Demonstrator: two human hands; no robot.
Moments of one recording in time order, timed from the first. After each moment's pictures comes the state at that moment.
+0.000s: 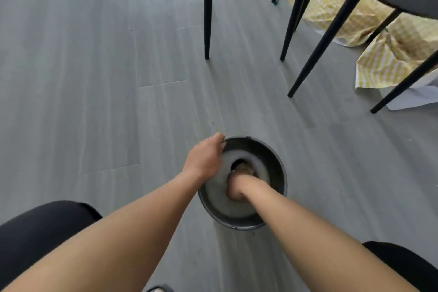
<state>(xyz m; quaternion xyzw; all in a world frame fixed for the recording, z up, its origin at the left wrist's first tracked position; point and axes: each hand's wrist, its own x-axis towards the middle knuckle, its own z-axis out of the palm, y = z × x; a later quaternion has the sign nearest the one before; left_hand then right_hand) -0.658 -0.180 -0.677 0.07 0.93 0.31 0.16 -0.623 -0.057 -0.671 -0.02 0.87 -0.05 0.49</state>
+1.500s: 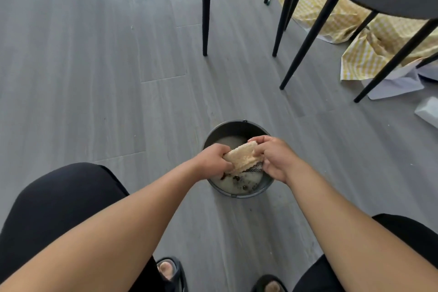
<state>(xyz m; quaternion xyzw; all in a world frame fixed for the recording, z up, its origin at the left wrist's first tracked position) -0.605 -0.185 -0.614 0.04 0.83 0.39 0.40 -0.589 0.002 -0.608 0.33 0.58 -0.70 0.24</state>
